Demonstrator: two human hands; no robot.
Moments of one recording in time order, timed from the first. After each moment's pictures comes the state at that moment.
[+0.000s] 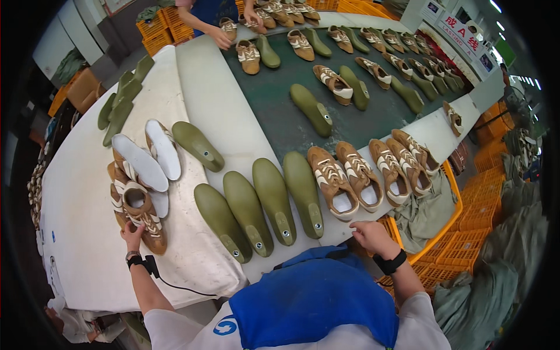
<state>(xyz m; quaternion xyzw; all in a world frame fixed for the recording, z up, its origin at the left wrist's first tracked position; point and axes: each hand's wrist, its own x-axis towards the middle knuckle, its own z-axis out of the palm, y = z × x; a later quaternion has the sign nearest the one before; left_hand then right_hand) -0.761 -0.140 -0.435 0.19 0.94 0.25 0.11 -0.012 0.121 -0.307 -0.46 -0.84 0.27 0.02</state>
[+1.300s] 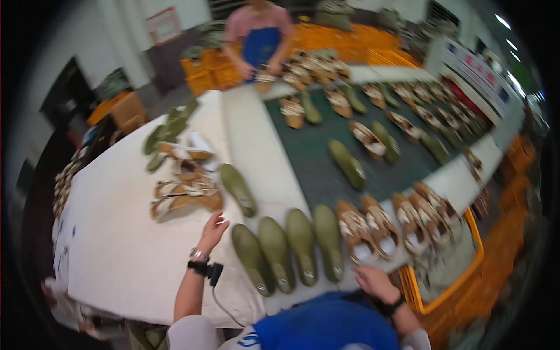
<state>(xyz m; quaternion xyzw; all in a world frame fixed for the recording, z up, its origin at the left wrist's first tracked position) -0.566 0.055 -0.348 0.39 0.78 0.40 0.29 -0.041 0.113 -0.320 -0.38 -0.88 0.27 0.12</state>
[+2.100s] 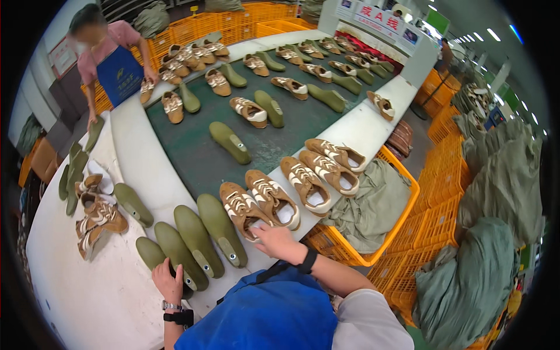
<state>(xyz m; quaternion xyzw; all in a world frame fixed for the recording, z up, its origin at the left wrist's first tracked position) -0.362 -0.006 -0.362 0.58 0.79 0.22 -0.03 -0.011 0.141 -0.328 -0.42 -0.88 0.17 0.12</state>
